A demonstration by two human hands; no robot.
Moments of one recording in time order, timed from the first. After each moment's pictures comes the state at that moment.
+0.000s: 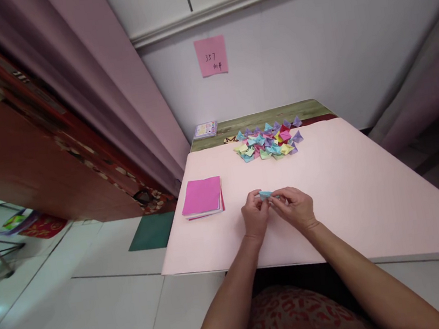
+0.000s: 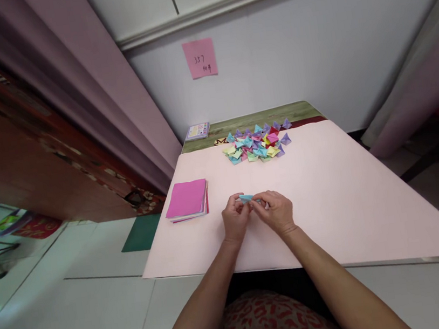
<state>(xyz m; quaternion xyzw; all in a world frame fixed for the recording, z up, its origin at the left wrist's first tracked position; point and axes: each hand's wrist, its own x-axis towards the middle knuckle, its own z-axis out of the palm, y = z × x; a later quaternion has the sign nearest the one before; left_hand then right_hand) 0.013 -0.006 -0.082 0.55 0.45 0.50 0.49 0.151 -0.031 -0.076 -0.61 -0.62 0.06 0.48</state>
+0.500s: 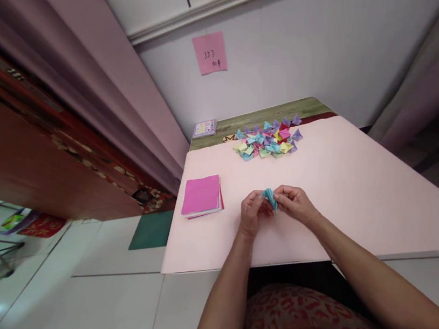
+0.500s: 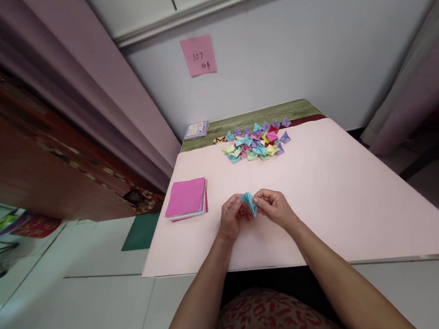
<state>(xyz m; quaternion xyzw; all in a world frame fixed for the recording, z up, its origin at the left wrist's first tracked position) 0.000 -0.001 -0.066 0.48 0.31 0.44 0.69 0.164 -0.025 -0.082 -0.45 -0.52 0.50 0.54</state>
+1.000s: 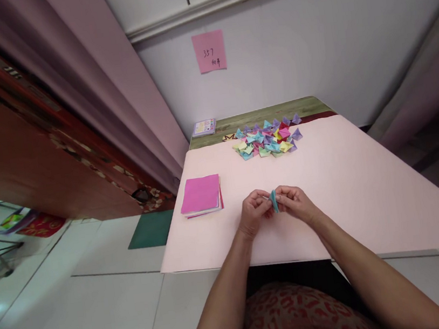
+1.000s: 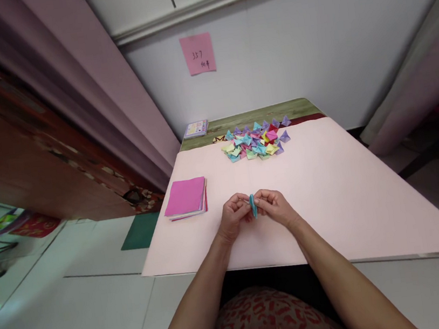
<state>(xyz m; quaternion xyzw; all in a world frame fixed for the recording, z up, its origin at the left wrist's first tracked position) -0.001 -0.002 -0.068 0.50 0.31 0.41 0.70 0.171 -0.024 -0.084 -0.40 -0.52 0.55 0.51</state>
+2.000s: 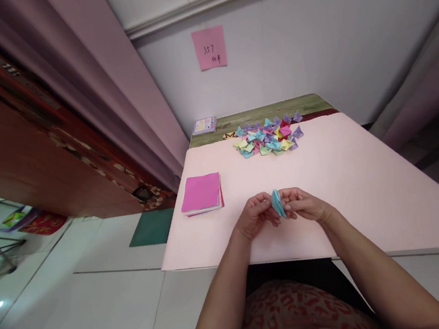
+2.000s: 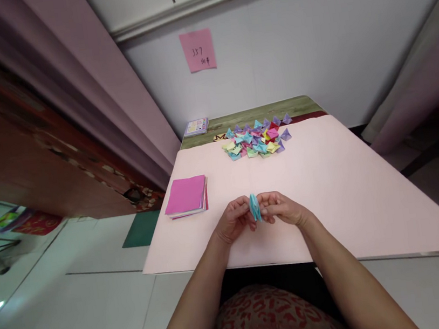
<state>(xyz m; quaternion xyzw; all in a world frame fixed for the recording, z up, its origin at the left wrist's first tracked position) -0.008 -0.002 -0.066 0.40 0.19 0.31 0.84 0.190 -0.026 -0.073 -0.26 -0.47 0.75 0.40</state>
